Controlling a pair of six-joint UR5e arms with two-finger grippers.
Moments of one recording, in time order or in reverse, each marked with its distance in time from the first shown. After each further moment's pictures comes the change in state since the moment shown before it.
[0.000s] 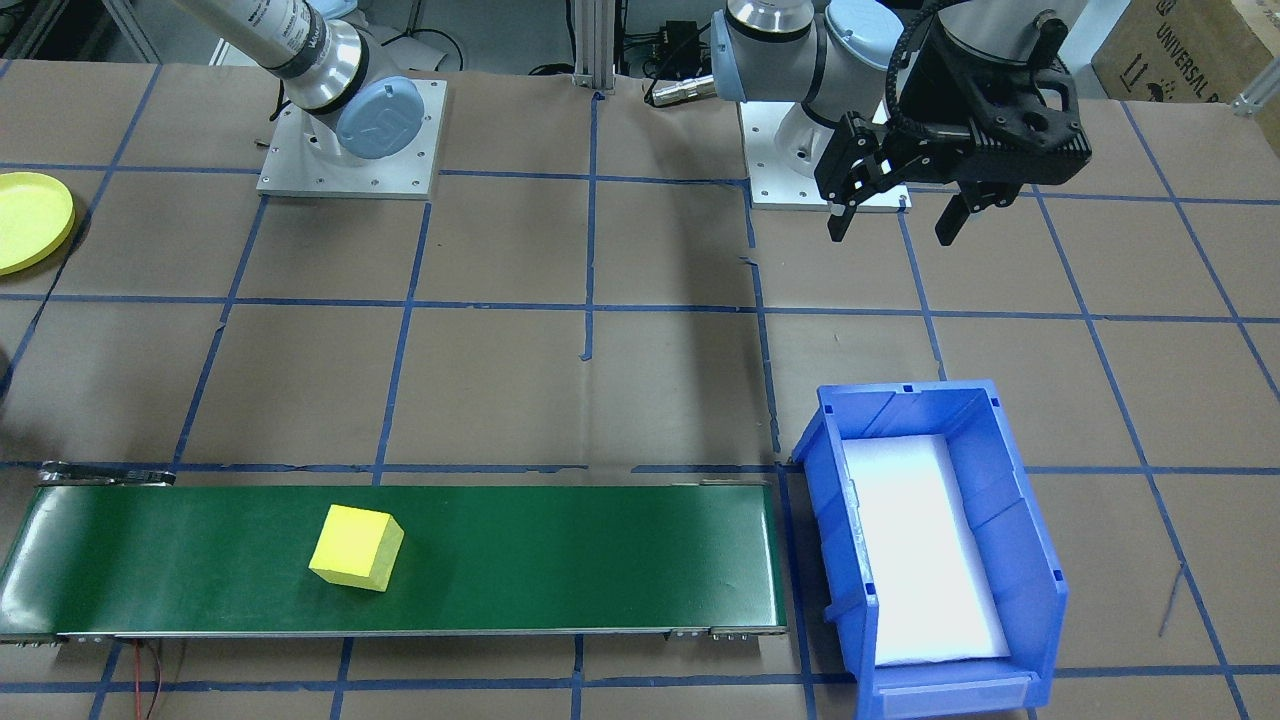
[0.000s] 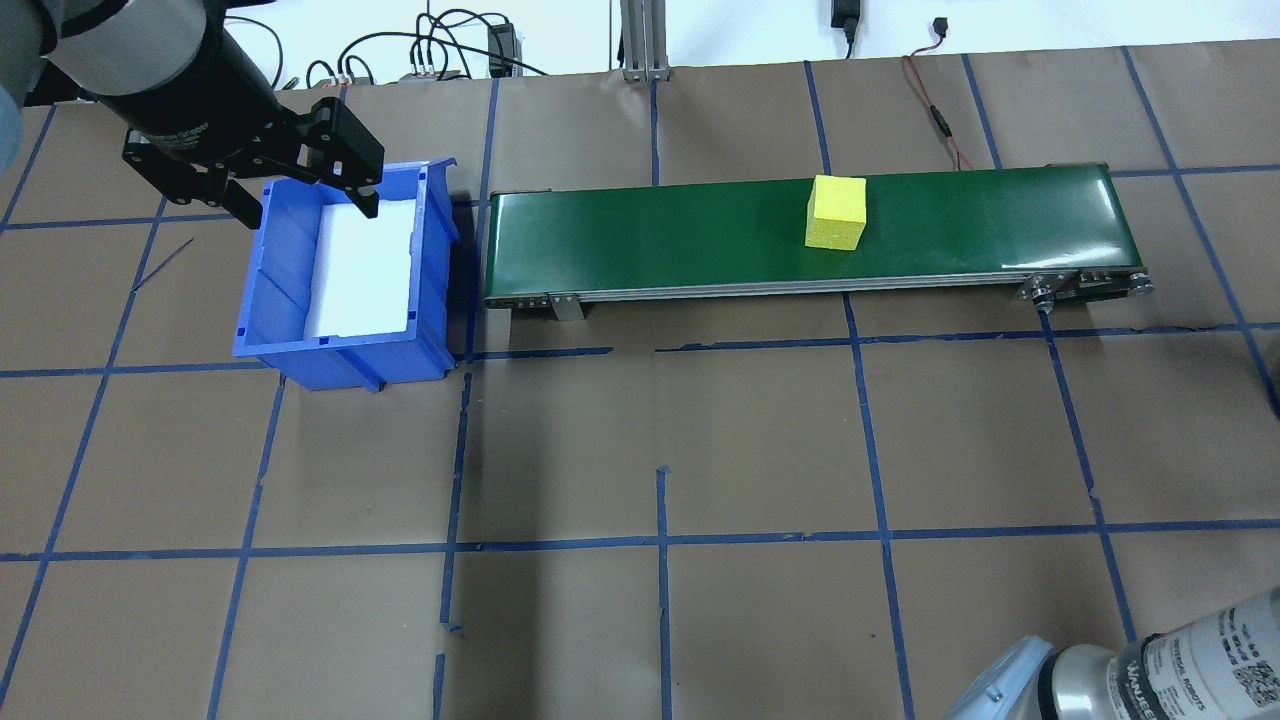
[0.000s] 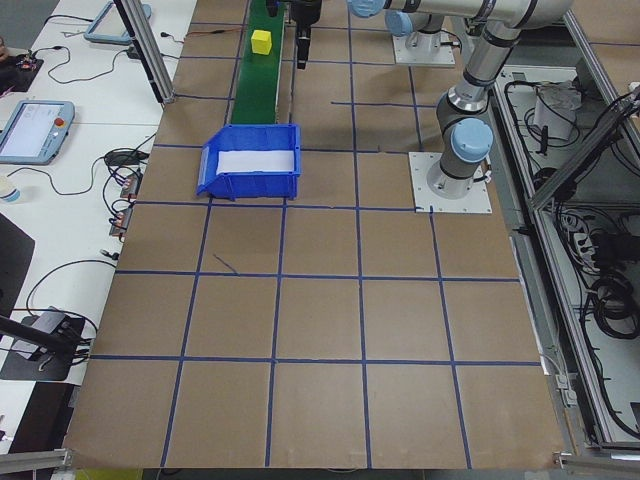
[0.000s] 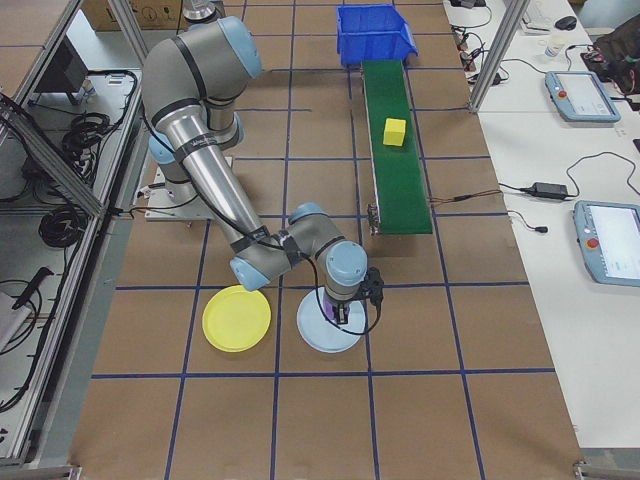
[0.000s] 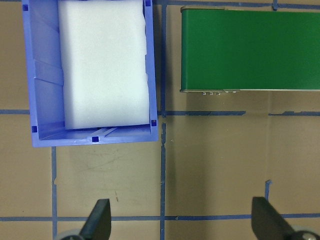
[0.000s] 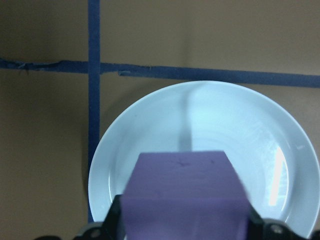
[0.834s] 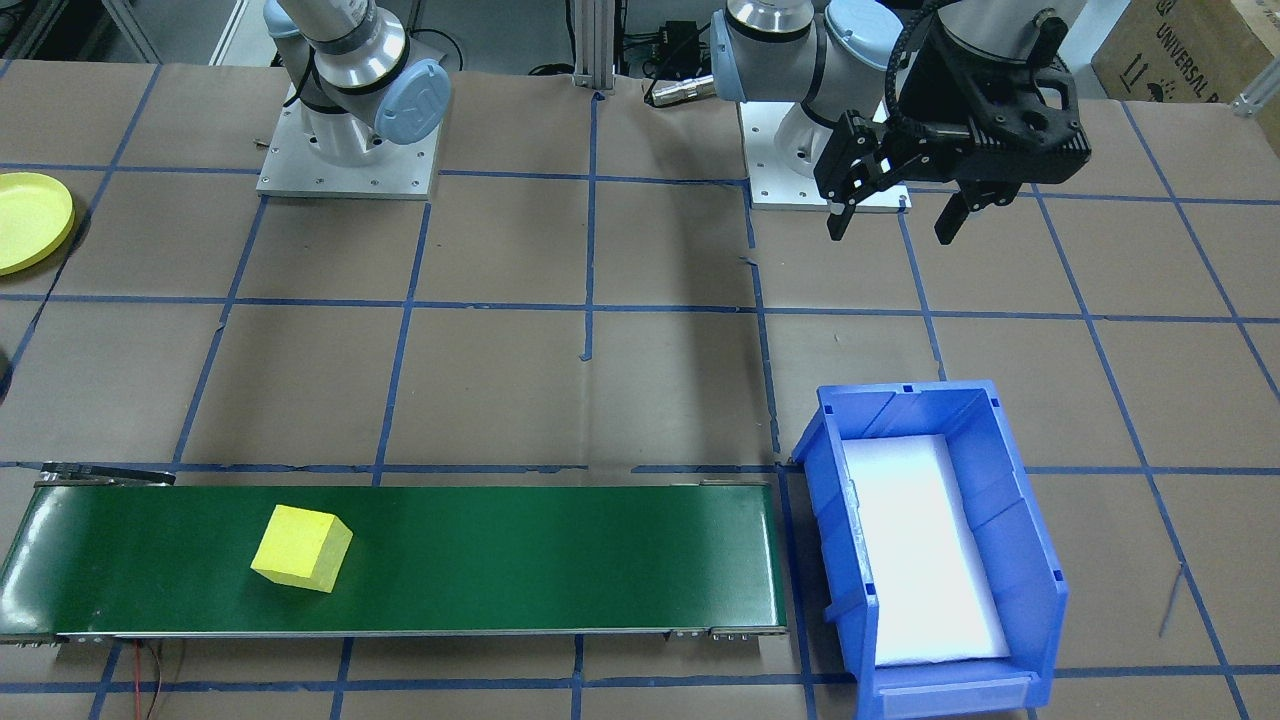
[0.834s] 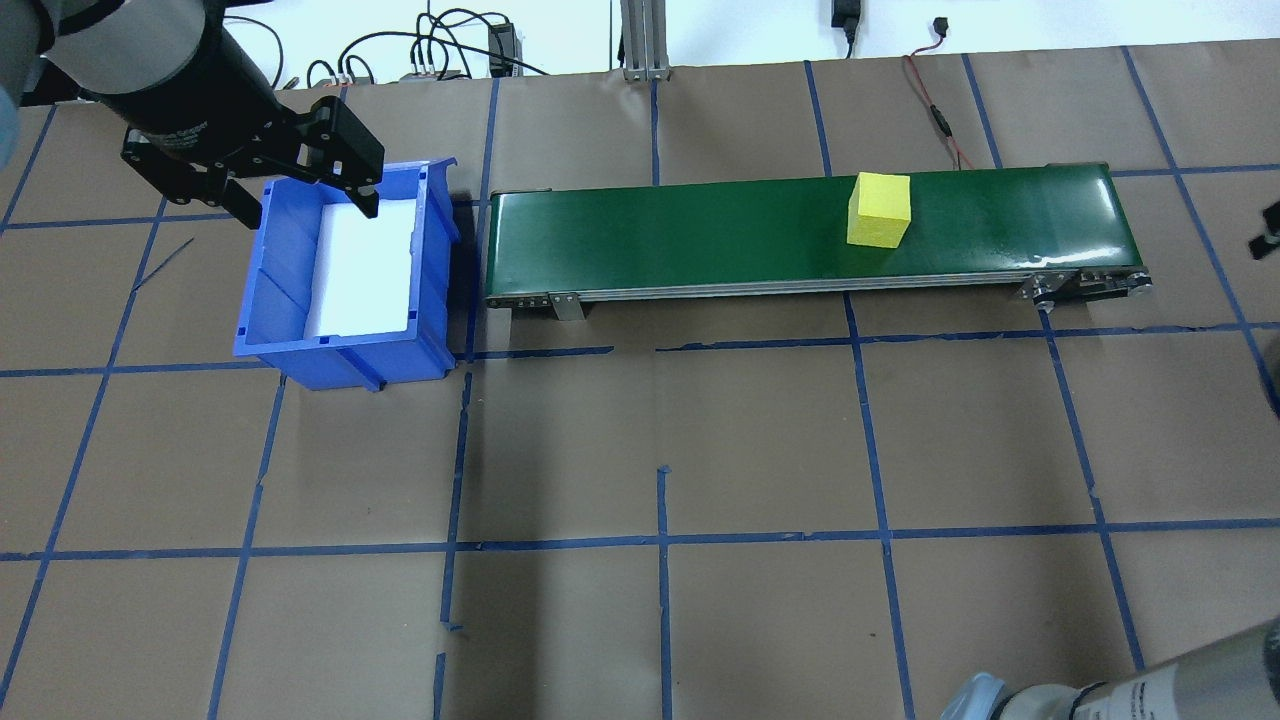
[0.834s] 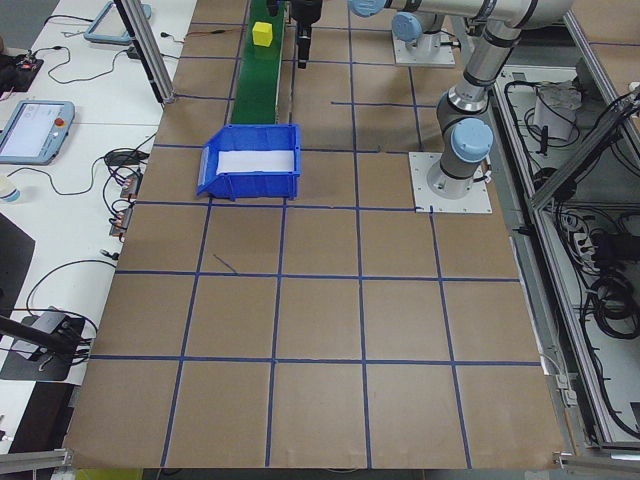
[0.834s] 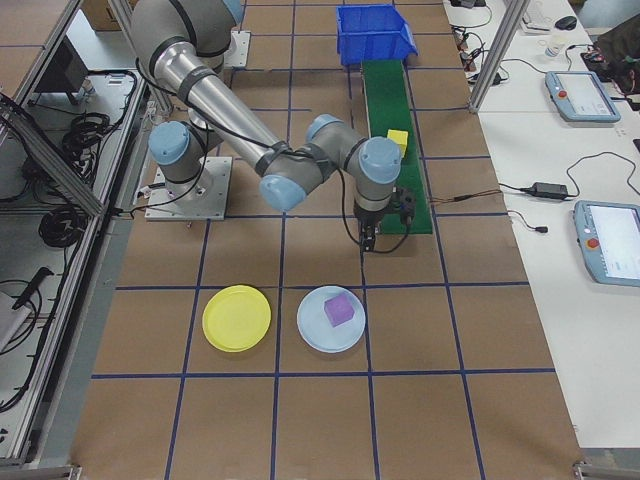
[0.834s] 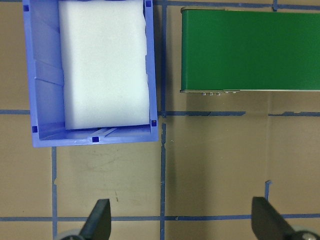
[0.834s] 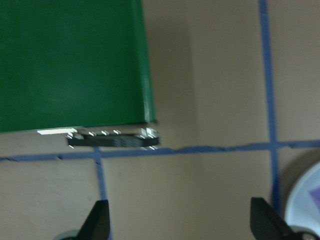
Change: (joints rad) left arm -0.001 0.001 0.003 -0.008 0.000 0.000; right arm 0.315 -0.185 -0.033 0.209 0.113 0.474
